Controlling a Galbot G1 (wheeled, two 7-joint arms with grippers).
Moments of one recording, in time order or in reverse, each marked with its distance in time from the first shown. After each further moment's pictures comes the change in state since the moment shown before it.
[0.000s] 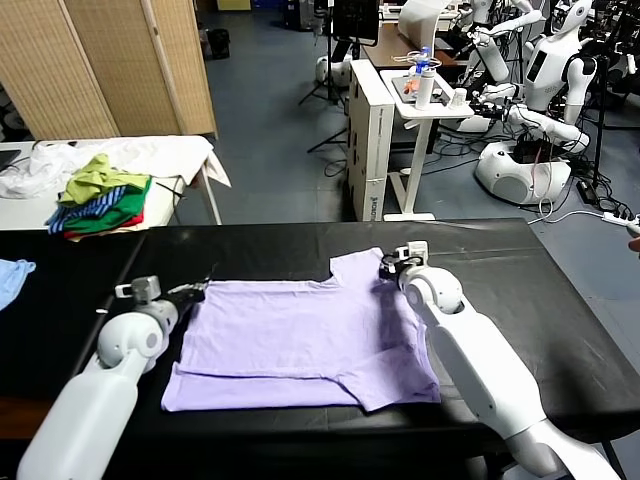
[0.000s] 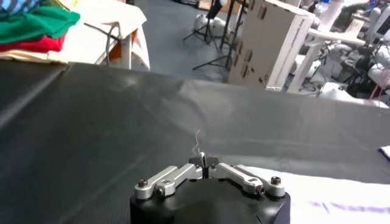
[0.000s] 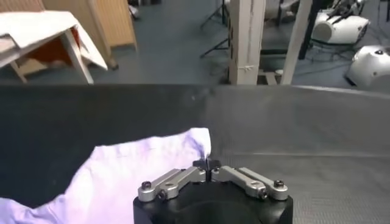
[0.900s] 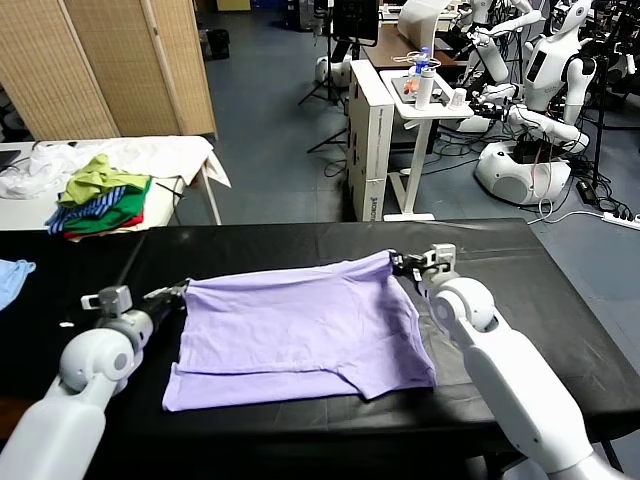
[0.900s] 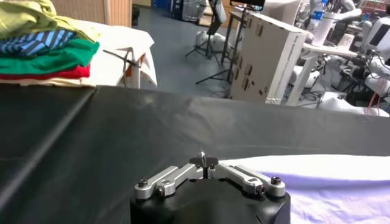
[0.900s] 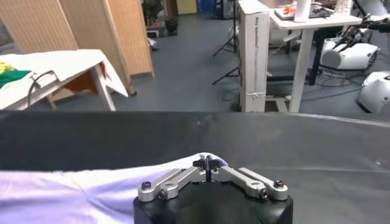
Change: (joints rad) left arm 0.314 -0.013 -0.166 -0.290 0.029 0.026 -0.005; right arm -0.340 -0.283 0.118 0.423 0.081 -0.095 0.005
